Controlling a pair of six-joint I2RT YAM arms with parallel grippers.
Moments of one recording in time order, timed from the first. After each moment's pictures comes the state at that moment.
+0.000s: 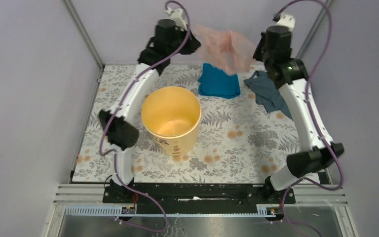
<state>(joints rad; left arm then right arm) -0.52 2.17 2.46 -0.54 0.21 -0.46 0.27 1.61 1.87 -0.73 0.43 0.34</state>
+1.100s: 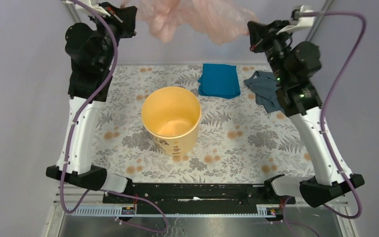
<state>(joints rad) -0.28 1.47 2.01 -0.26 0.04 -0.37 0.39 1.34 1.74 -0.10 0.03 0.29</state>
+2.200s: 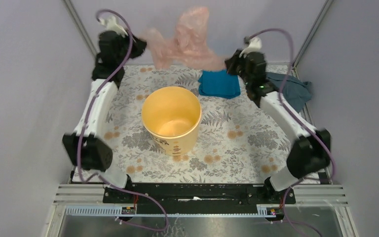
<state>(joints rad) -0.12 1.52 1.76 -0.18 0.19 -0.53 0.36 1.44 1.40 0.09 0.03 0.34</state>
